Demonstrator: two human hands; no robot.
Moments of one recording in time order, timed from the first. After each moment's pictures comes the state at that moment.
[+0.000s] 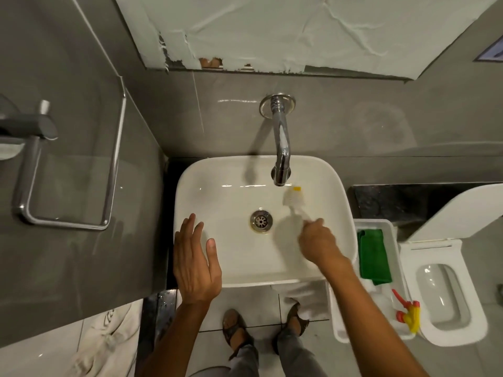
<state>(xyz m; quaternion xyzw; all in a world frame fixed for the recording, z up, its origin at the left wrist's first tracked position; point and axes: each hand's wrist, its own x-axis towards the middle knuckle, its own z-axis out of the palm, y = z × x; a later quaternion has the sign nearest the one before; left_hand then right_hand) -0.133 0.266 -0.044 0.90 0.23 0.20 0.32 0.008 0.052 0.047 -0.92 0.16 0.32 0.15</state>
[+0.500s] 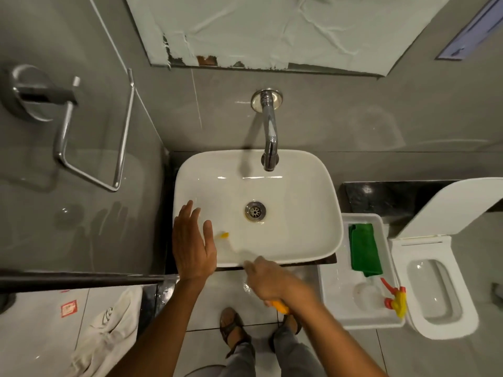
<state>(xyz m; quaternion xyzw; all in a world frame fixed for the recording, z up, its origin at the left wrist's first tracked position) -0.134 0.263 -0.036 0.91 0.22 0.20 0.29 -0.108 0.086 0.087 -0.83 -0.03 0.52 0.19</state>
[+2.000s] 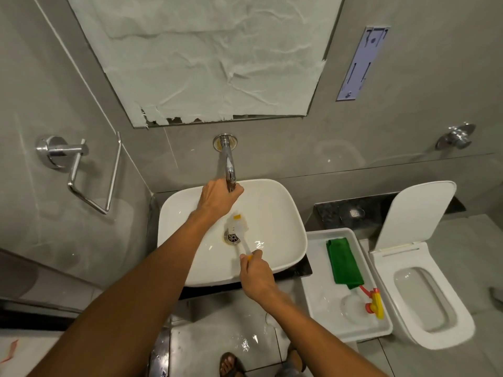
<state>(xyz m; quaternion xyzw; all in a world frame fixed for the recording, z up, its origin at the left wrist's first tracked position) 0.021 0.208 0.121 0.93 0.10 -0.01 0.35 -0.119 0.057 0.069 -0.88 0.09 0.25 0.40</state>
